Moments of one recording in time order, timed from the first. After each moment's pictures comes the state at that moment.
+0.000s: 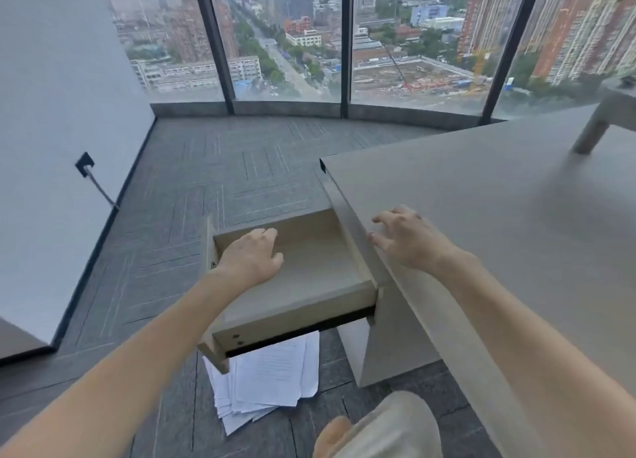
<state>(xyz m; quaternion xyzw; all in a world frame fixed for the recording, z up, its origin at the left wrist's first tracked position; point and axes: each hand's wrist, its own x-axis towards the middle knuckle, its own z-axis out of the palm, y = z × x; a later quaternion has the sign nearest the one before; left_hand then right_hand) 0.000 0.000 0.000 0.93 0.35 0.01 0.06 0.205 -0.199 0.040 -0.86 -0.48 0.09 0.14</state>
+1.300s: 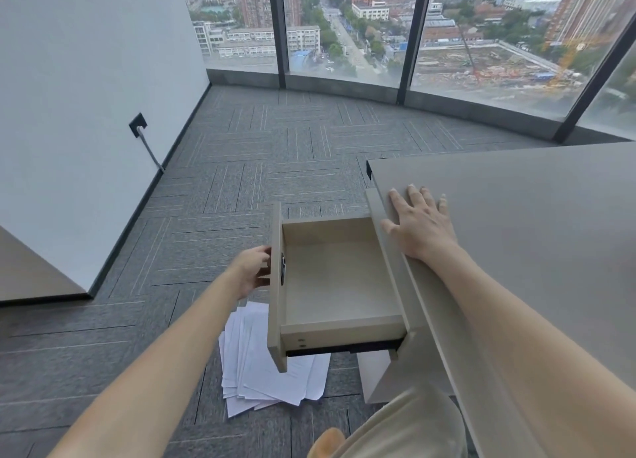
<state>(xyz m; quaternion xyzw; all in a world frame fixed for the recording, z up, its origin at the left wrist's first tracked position) -0.003 0.083 -0.085 0.51 0.53 0.16 0.67 0.264 -0.078 0.008 -0.87 -0.49 0.04 0.06</state>
